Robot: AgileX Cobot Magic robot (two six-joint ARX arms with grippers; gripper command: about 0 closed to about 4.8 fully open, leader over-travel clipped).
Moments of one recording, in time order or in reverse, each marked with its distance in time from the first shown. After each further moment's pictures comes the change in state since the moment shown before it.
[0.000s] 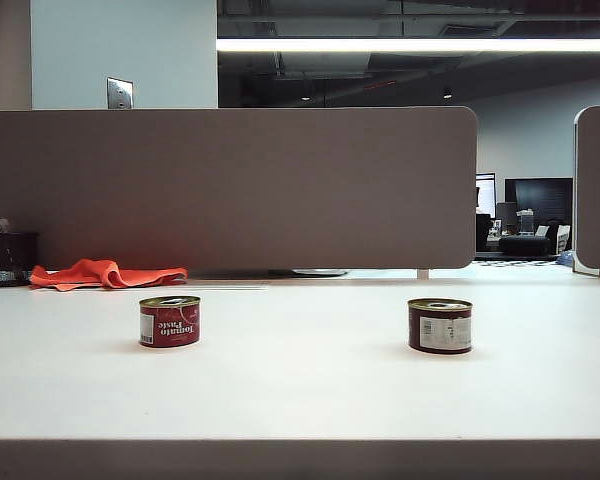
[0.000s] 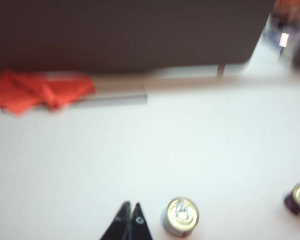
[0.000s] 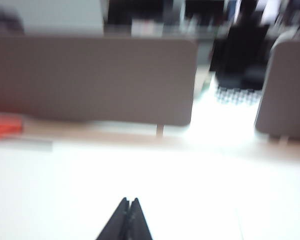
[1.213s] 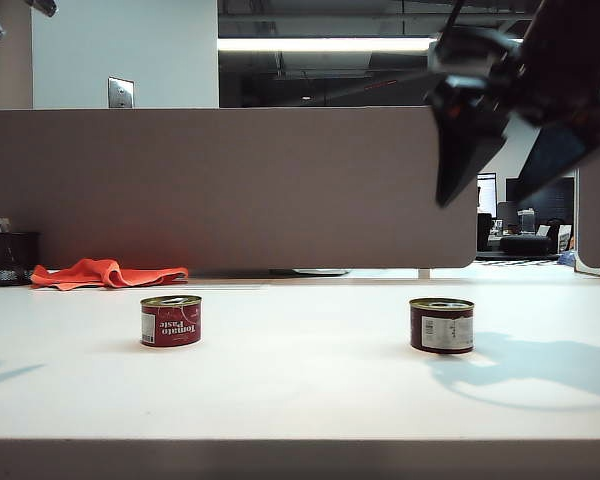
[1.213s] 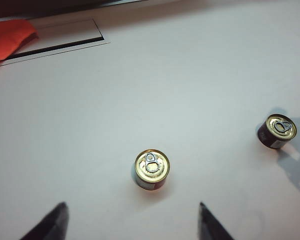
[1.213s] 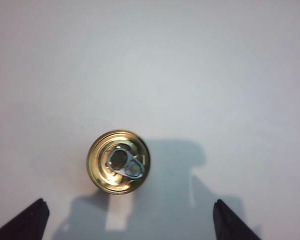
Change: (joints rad) left arm -0.163 0.154 0.073 -0.145 -0.010 0.080; right arm 0.413 0.704 0.132 -0.200 0.160 0.035
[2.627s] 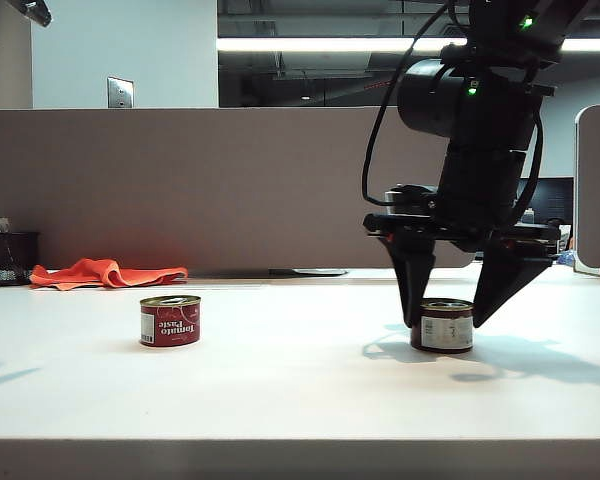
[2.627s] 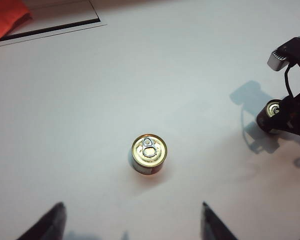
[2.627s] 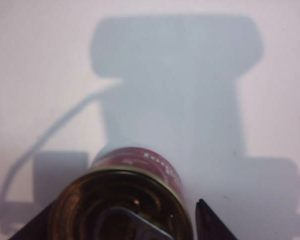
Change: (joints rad) left arm 0.000 0.000 0.002 -0.056 0.000 -0.001; right arm 0.000 0.480 0.259 -0.149 -0.042 0.221
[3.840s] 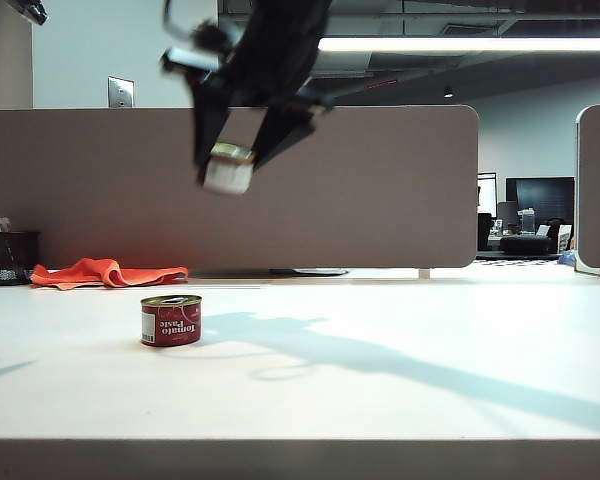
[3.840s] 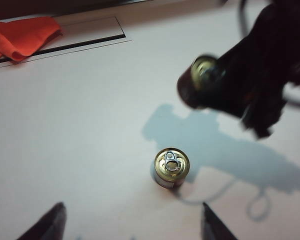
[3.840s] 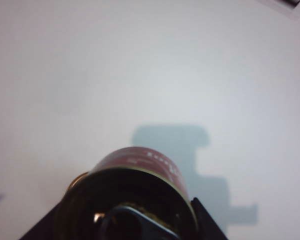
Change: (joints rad) left arm 0.000 0.000 0.000 0.050 -0.079 0.003; right arm 0.293 0.236 0.683 -0.046 0.020 -0.158
